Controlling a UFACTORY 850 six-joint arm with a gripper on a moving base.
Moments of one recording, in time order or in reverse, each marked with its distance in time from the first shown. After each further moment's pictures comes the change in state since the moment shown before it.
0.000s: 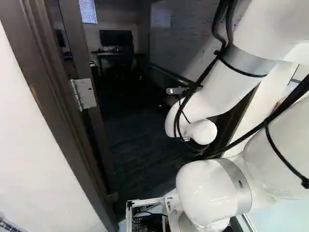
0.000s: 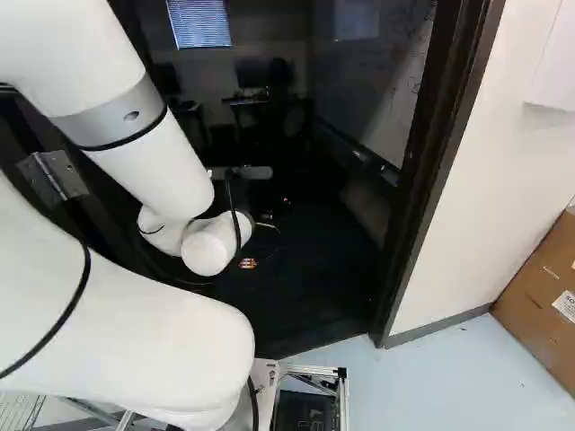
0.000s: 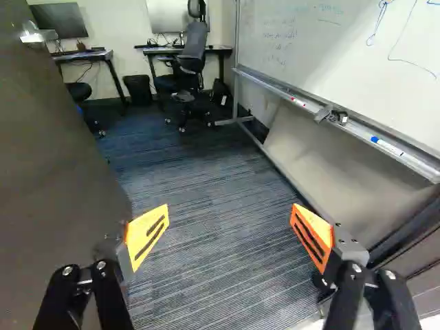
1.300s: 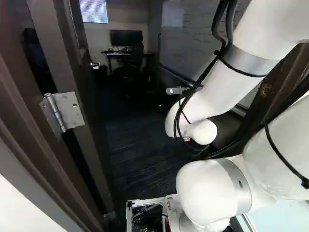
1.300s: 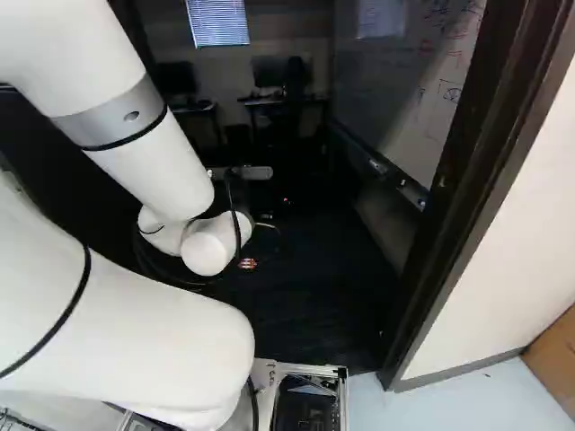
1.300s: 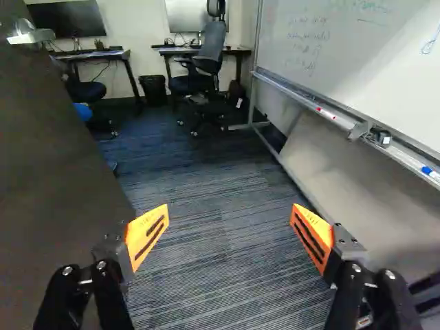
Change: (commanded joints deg) arm 0.0 0.0 0.0 0.0 0.0 0.0
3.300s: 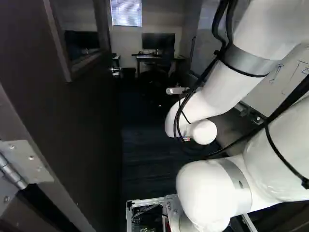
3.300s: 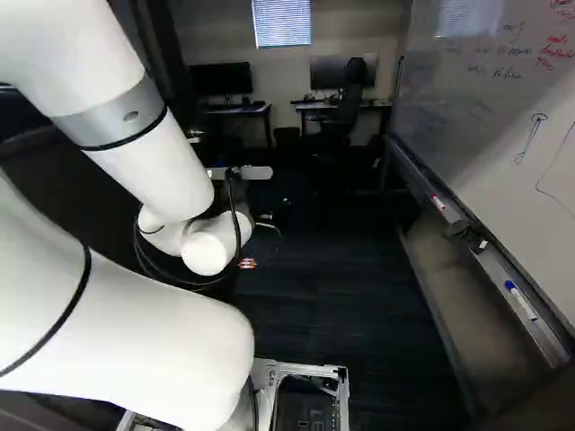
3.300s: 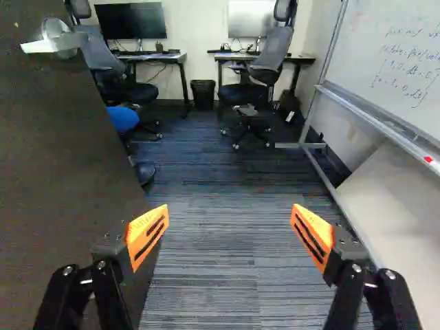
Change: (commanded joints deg) arm 0.0 0.0 0.0 0.0 0.0 0.0
